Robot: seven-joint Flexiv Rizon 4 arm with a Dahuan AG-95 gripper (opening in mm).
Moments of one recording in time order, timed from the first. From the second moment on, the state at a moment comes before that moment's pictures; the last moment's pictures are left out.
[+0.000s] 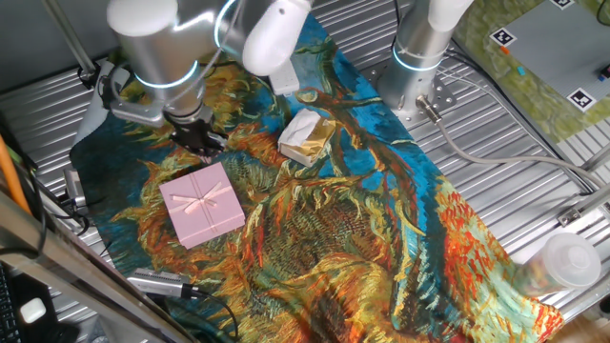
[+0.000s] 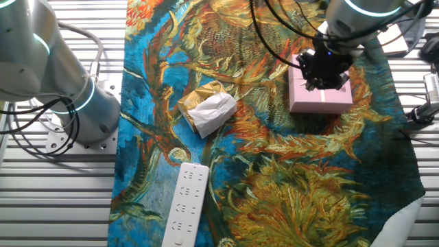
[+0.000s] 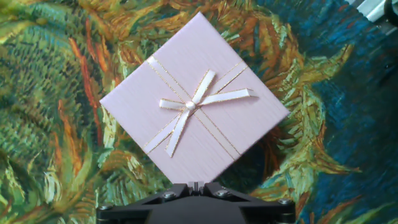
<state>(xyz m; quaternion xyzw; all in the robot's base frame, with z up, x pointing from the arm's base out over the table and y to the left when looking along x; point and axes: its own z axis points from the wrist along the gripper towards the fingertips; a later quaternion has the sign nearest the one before) 0.584 0.024 0.130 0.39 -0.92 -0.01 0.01</state>
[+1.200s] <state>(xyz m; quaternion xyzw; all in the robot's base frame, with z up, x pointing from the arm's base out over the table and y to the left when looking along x) 0.587 0.026 0.130 0.26 -0.96 -0.02 0.02</state>
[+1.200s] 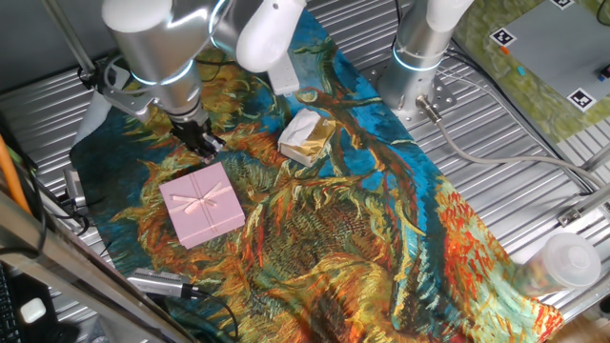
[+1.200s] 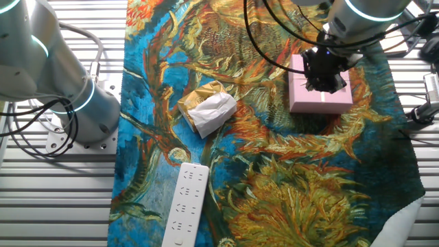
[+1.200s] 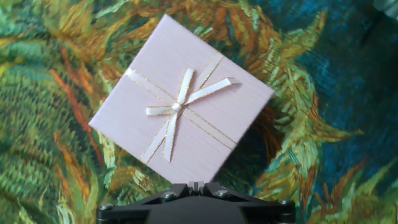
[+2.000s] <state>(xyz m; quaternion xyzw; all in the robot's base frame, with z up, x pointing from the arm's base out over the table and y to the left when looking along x) 0.617 -0.059 0.112 0.33 -0.94 -0.02 0.02</state>
